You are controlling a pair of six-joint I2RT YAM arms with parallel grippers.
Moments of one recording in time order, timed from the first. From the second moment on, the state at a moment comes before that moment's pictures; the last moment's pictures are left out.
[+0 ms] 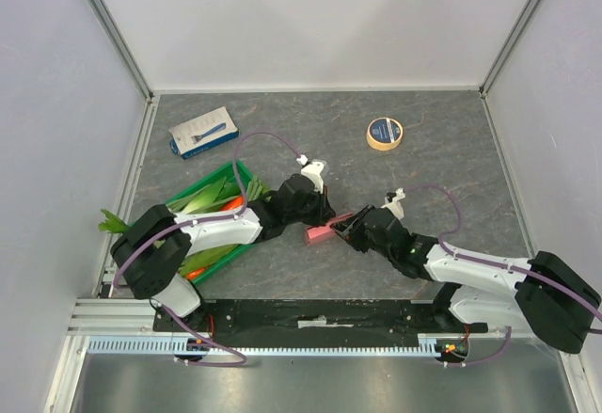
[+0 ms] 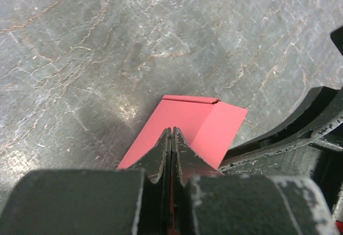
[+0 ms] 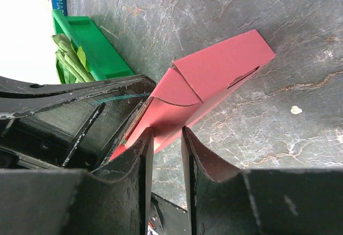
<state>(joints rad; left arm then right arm) -0.90 1.57 0.83 0.16 0.04 -0.54 0.88 1.13 0.39 0.13 0.24 1.45</state>
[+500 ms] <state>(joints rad) -1.00 1.57 0.77 0.24 -0.33 -0.61 0.88 1.19 0.38 0.23 0.27 1.52</state>
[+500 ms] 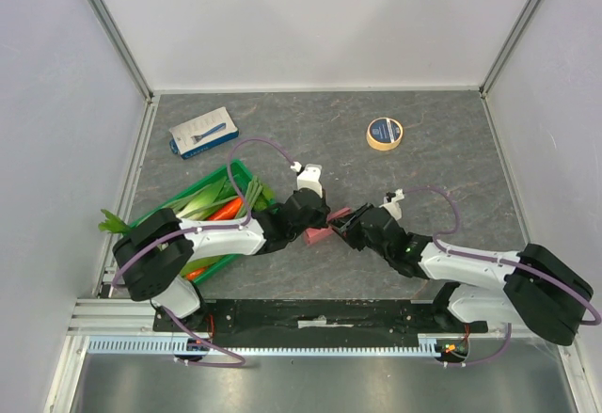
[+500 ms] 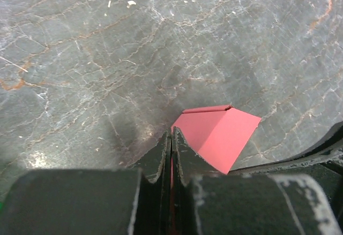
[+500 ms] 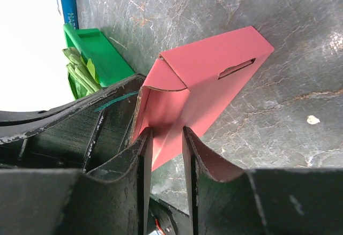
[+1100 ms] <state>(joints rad) -0.95 1.51 0.81 0.09 -0.26 -0.57 0.88 1.21 0.41 0.19 0.30 1.54</state>
